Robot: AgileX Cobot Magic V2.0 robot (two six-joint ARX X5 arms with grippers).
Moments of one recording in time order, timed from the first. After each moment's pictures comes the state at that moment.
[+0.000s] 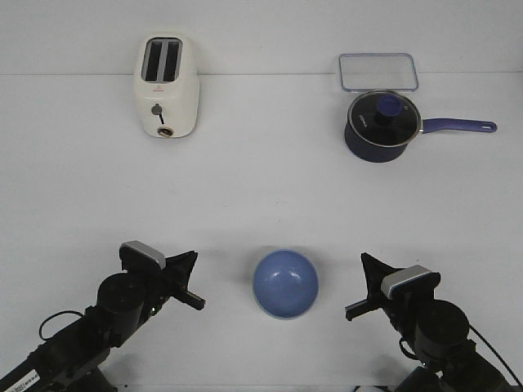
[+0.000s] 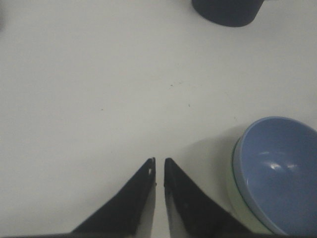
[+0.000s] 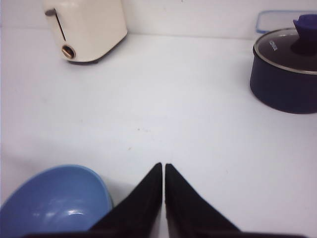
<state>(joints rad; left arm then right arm) -0.78 0.73 0.66 -0.21 -0.19 -0.26 0.64 0.41 0.58 -0.47 0.21 0.22</state>
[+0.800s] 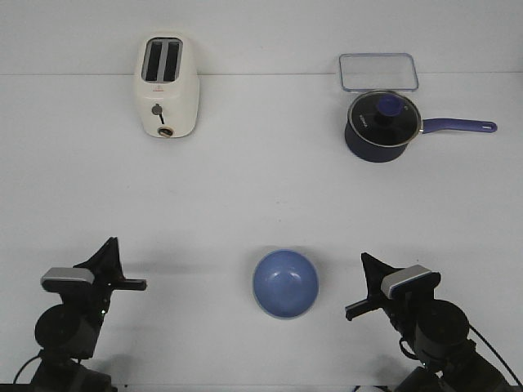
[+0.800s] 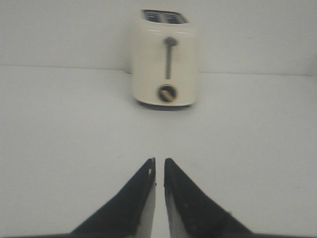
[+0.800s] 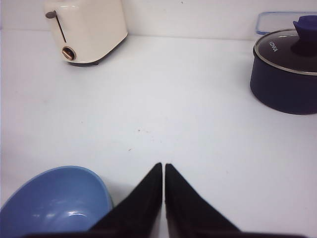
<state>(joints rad) -0.21 0.26 0.27 0.05 -0.20 -0.07 0.64 0.41 0.58 -0.47 0.21 0.23</state>
